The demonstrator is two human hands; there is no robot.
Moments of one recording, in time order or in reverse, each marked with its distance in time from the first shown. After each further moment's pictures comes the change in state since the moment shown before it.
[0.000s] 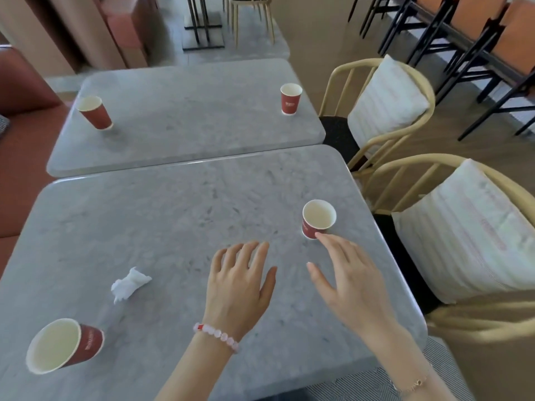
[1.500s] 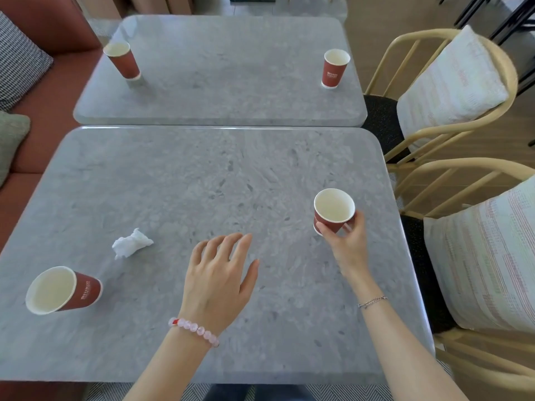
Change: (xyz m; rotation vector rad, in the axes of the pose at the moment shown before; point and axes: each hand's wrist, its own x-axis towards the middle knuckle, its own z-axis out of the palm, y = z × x) left_hand -0.007 -0.004 0.017 0.063 -0.058 -0.216; right_hand 0.087 0.097 0.116 0.927 0.021 0.445
